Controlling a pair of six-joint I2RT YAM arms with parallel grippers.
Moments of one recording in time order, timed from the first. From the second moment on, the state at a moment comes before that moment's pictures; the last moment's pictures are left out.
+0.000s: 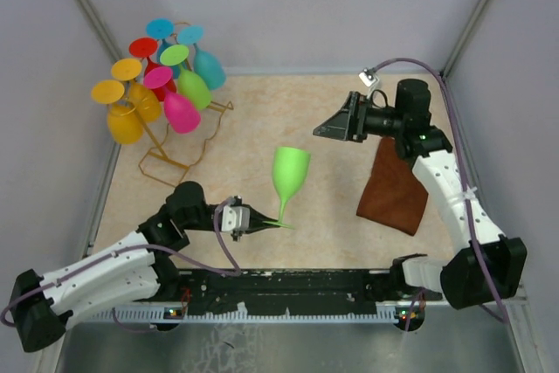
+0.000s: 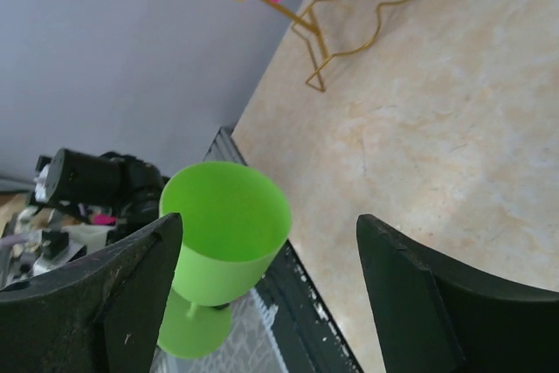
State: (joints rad) left arm -0.92 0.75 0.46 0.20 0.68 0.31; right arm 0.19 1.20 1.13 -0.26 -0.92 0.61
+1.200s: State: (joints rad) left arm -0.92 0.81 0.57 -0.14 0.69 0.55; right arm 0.47 1.40 1.38 -0.83 -1.17 0.04
